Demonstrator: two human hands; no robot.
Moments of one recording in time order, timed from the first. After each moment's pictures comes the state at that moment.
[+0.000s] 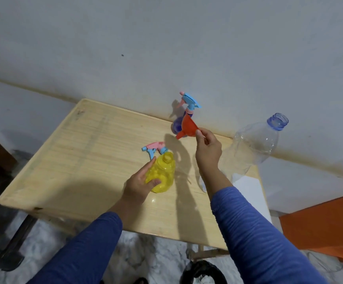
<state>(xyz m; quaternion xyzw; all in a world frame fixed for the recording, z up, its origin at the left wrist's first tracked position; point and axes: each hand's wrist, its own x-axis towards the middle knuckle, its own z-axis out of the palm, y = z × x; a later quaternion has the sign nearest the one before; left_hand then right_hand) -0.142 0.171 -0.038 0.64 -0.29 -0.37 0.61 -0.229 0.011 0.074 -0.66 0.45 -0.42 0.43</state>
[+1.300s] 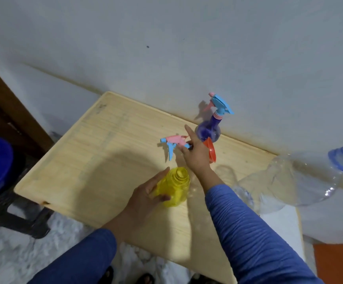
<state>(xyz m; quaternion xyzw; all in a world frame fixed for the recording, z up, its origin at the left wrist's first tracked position) -0.139 0.165 -0.048 0.65 -0.26 -0.37 0.62 -0.158 -0.026 0.015 -0.84 0.33 -0.15 0.40</state>
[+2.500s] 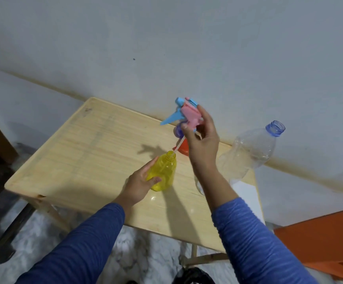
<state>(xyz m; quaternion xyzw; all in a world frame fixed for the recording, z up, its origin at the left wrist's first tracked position) -0.142 0.172 -0.035 0.64 -0.30 -0.37 0.60 -0.223 0.072 0.134 -0.71 0.28 -0.45 0.46</state>
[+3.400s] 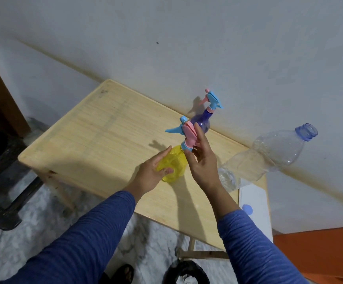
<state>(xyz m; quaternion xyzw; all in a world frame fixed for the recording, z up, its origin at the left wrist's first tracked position) -0.148 0.172 -0.032 0.64 -0.29 -0.34 0.63 -0.244 0.067 0.060 -0.85 0.21 -0.28 0.40</state>
